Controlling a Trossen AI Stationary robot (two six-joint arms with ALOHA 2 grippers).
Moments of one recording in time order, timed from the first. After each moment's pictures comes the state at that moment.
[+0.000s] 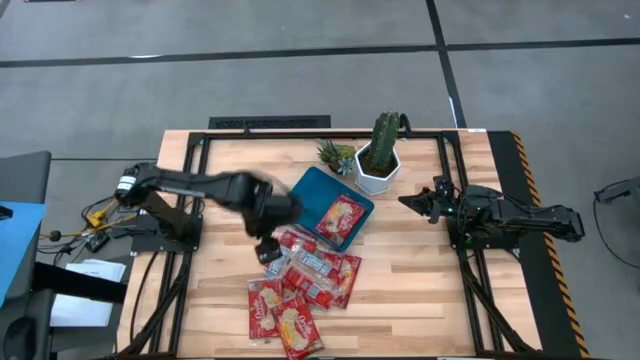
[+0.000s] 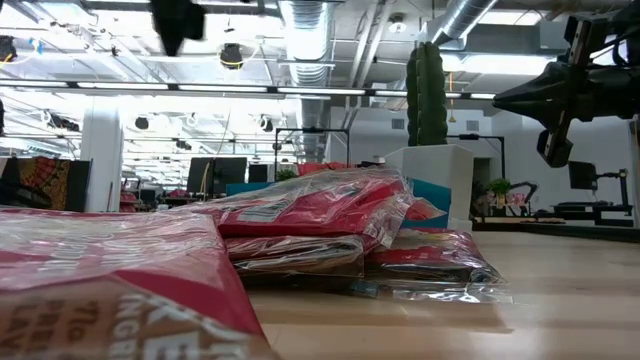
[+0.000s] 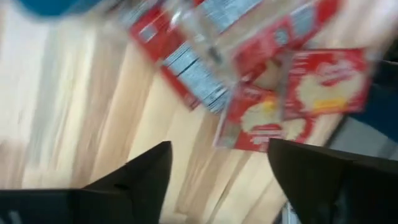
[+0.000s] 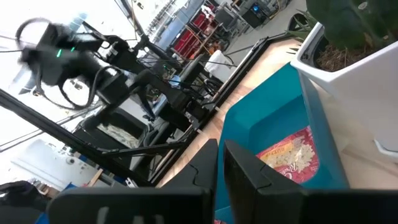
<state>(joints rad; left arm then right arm) -0.17 1.62 1.61 -1.34 0.09 -0.63 -0.11 0.04 0.01 0.04 0.08 0.89</state>
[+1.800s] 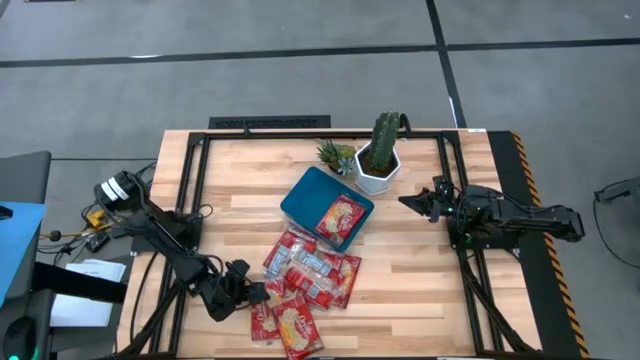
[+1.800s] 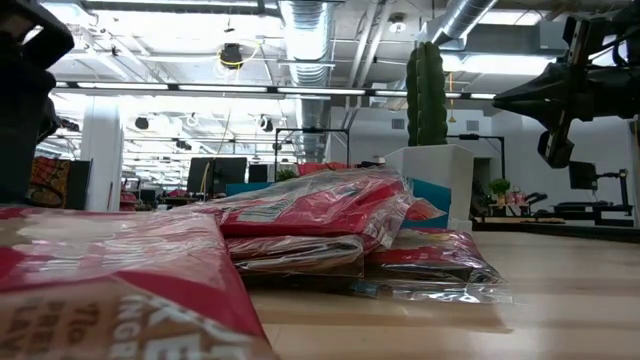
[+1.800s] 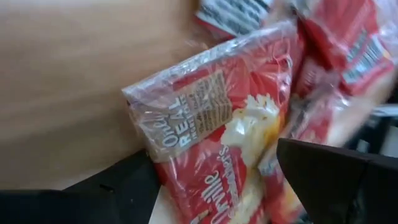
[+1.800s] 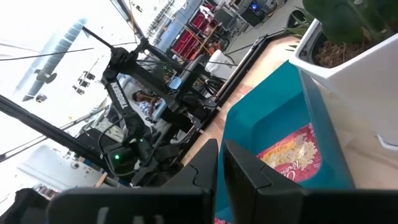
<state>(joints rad) -0.84 1.55 0.58 0.04 -0.43 -2.18 -0.11 0.04 0.01 0.04 0.08 0.93</state>
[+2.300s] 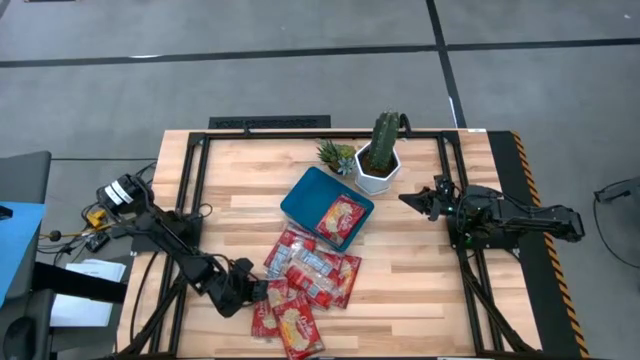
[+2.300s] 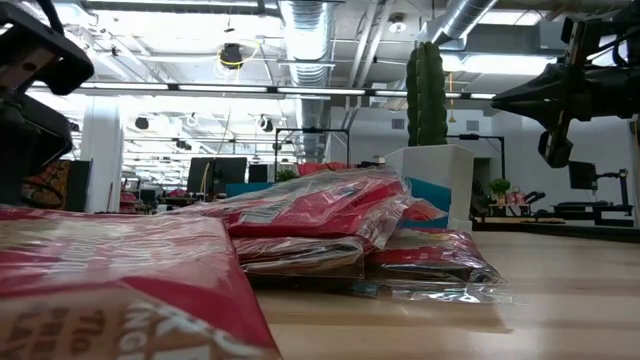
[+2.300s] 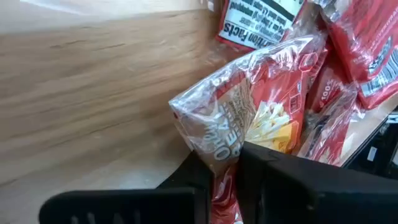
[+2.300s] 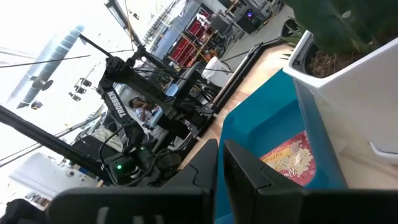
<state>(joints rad) -0.78 1.58 0.58 0.01 -0.39 -2.17 -0.11 0.04 0.01 0.04 0.12 0.93</state>
